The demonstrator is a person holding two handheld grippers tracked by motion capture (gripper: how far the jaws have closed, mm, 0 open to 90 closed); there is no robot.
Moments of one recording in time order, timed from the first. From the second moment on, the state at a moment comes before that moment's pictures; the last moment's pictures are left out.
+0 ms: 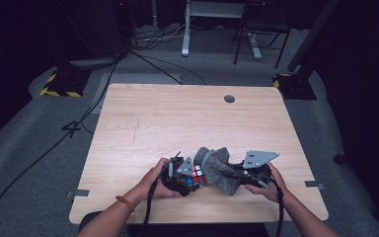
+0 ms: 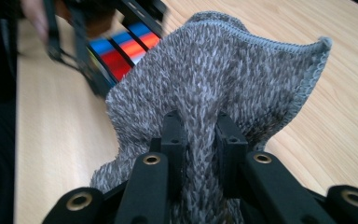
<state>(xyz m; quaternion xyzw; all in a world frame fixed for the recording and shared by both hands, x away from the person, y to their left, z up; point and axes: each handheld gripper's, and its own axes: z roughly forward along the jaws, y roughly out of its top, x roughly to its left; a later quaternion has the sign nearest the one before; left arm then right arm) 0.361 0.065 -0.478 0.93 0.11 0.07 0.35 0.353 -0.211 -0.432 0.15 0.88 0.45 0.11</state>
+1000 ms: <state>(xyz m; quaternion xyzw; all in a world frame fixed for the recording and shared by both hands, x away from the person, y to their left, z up) 0.354 0.048 -0.464 0.93 0.09 0.07 0.34 0.353 -0.180 -0.432 0.15 0.89 0.40 0.15</state>
